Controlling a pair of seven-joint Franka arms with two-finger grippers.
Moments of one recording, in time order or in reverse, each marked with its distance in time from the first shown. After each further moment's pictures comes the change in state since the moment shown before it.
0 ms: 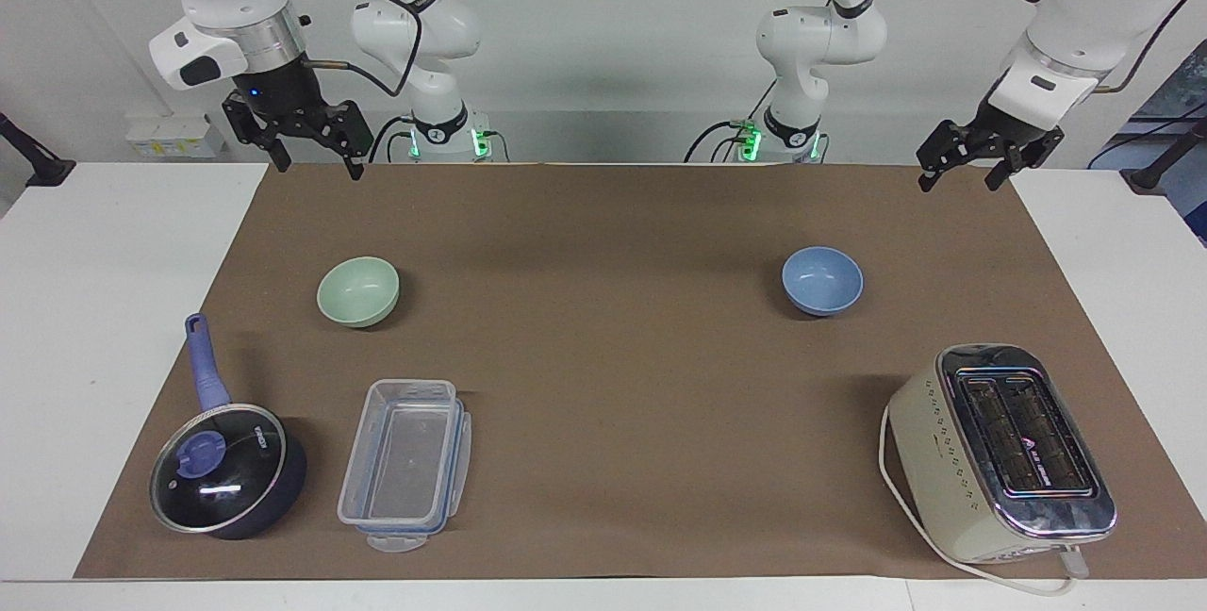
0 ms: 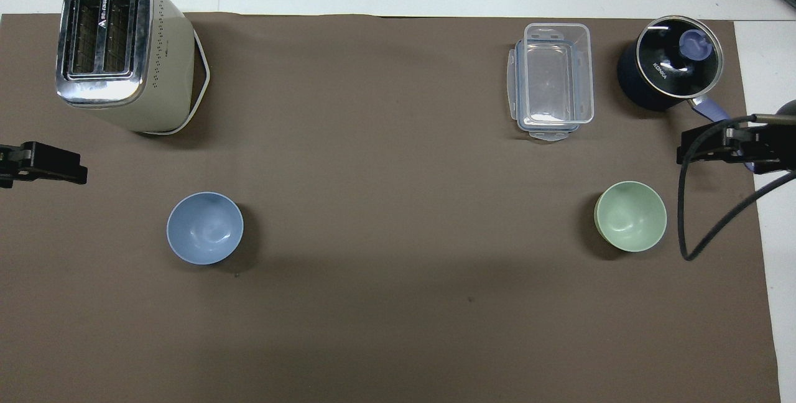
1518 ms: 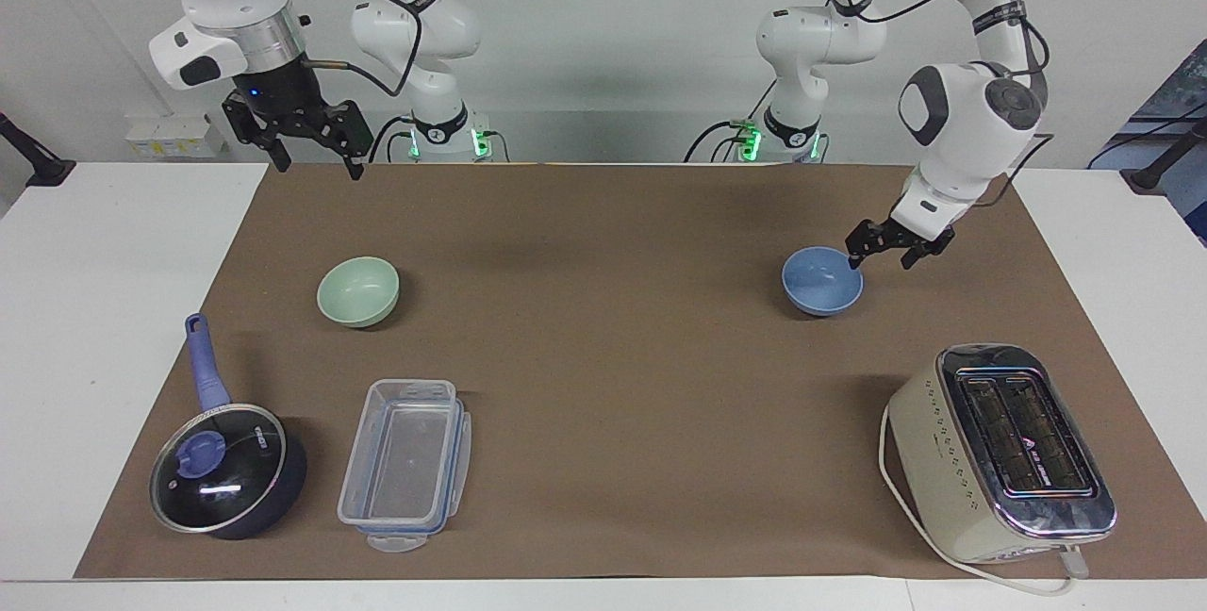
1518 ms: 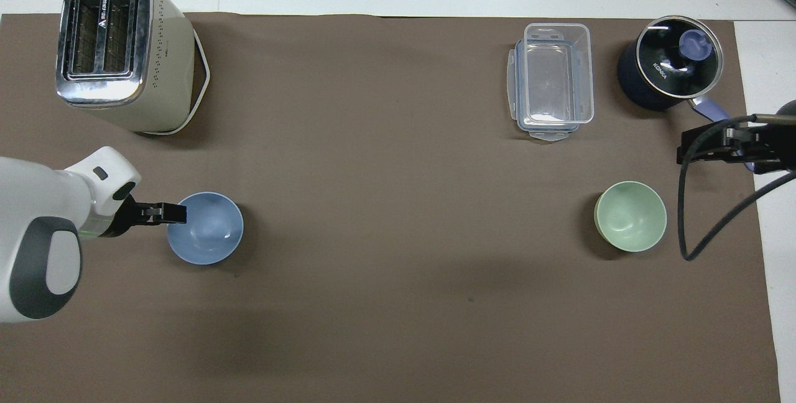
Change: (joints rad) left arm -0.008 -0.030 -0.019 -0.701 -0.073 0.696 0.051; right arm 0.000 0.000 0.000 0.000 0.000 0.000 0.000
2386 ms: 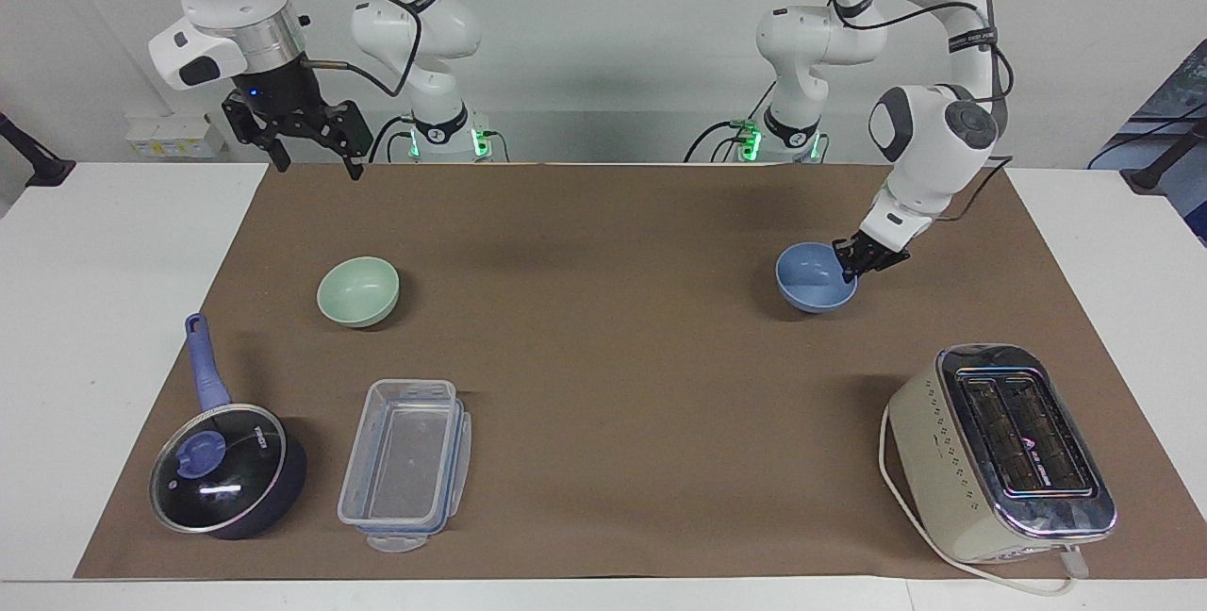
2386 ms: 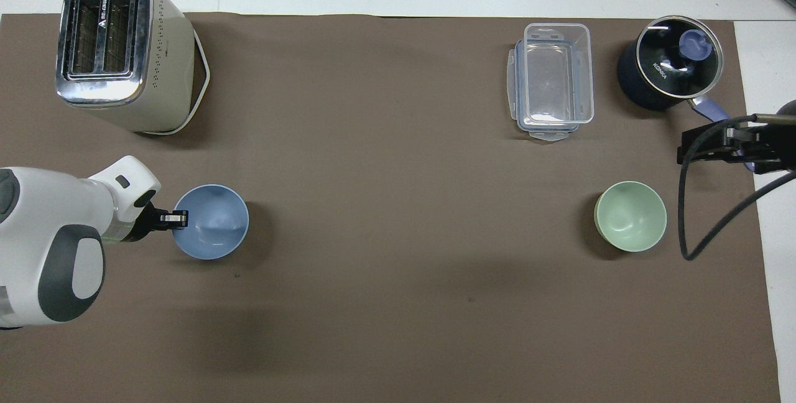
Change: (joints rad) left arm -0.027 0.005 0.008 0.004 -0.027 -0.001 0.000; right arm 0.000 0.000 -0.001 0.000 0.000 0.000 0.000
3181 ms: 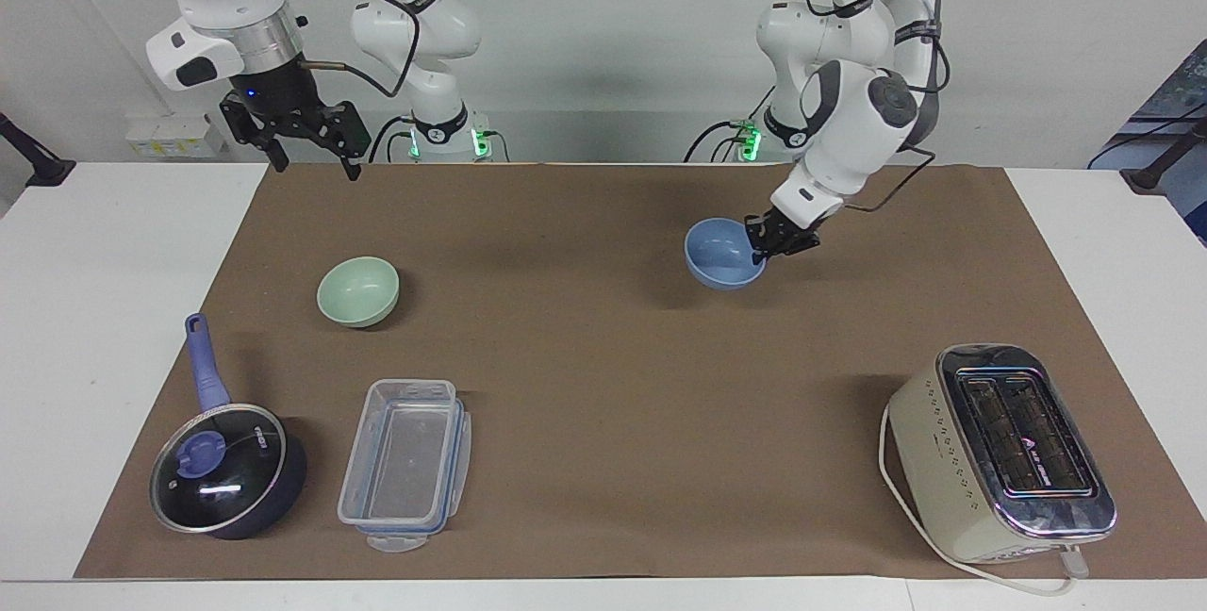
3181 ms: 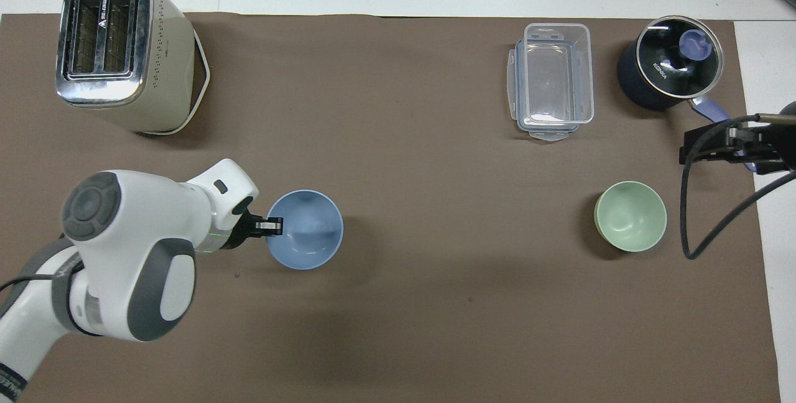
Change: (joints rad) left arm -0.304 -0.004 -0.026 0.033 -0.183 0.016 -0.163; right arm -0.007 0.000 -0.003 -0.003 0.000 0.000 0.000
